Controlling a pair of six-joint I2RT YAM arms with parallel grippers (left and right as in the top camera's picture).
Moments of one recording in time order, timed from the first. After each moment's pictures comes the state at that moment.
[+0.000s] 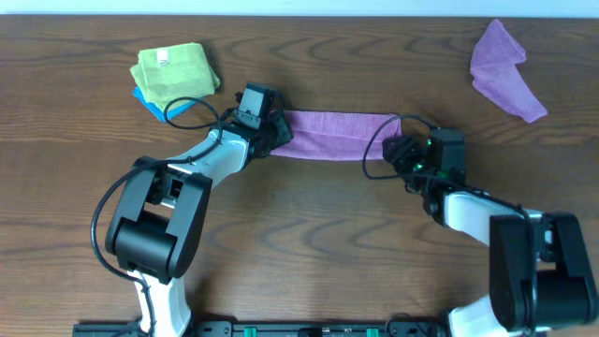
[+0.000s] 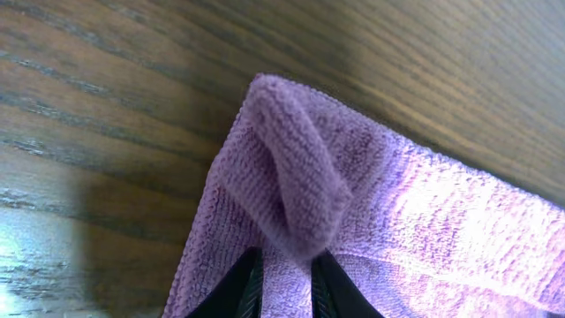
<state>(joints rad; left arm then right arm) -0.37 2.00 1.16 -0.13 0.18 -0.76 0.07 1.72 0.60 0.37 -0.24 0.93</state>
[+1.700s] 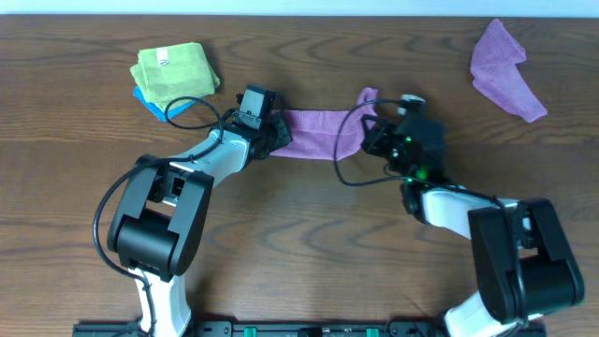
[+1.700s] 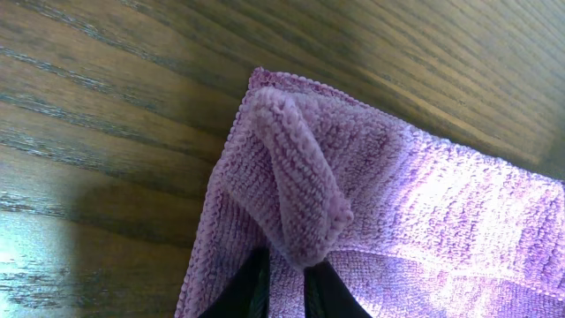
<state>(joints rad) -0.37 2.01 1.16 -0.13 0.18 -0.74 0.22 1.76 0.65 0.71 -0.28 0.69</state>
